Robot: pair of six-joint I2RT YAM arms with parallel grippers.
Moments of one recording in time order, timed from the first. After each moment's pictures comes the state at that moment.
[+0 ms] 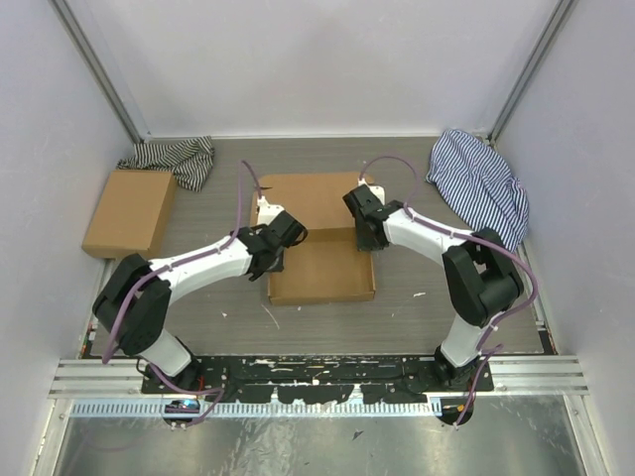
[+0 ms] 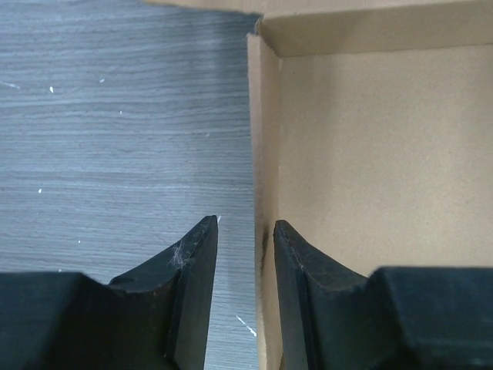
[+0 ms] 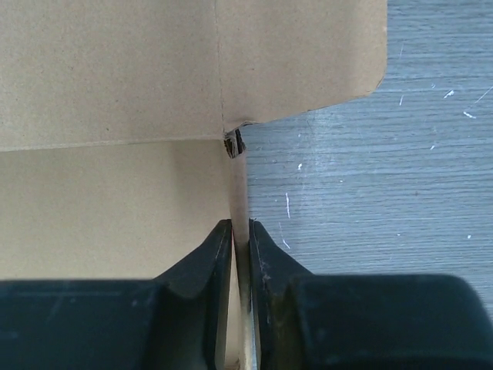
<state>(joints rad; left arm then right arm) -0.78 1.58 1.00 -0.58 -0.50 -0.65 0.55 1.73 1.14 -0.55 0.29 0.46</state>
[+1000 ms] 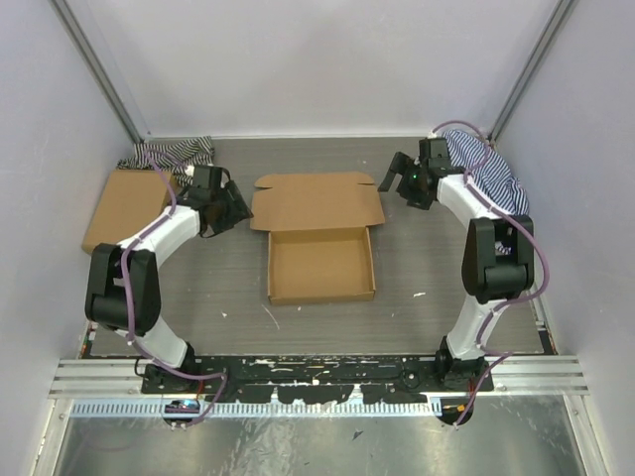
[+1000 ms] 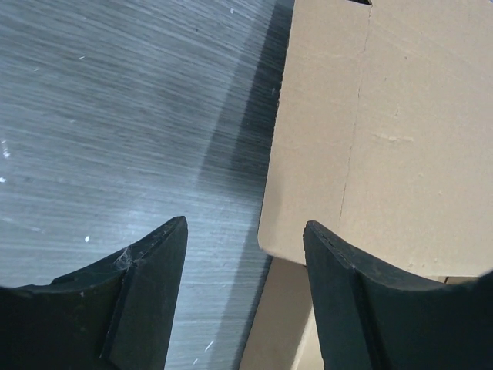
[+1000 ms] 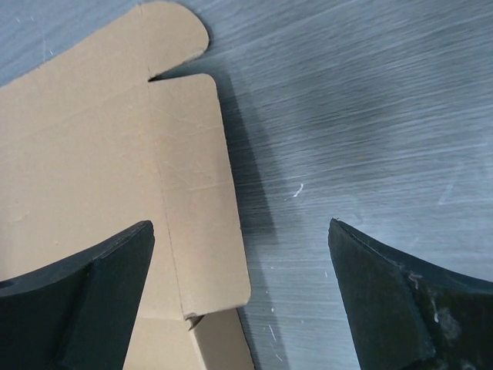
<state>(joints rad) -0.22 1.62 1.07 -0.33 0.01 -0.66 0.09 1.80 1.37 -0.41 -0.13 0.50</state>
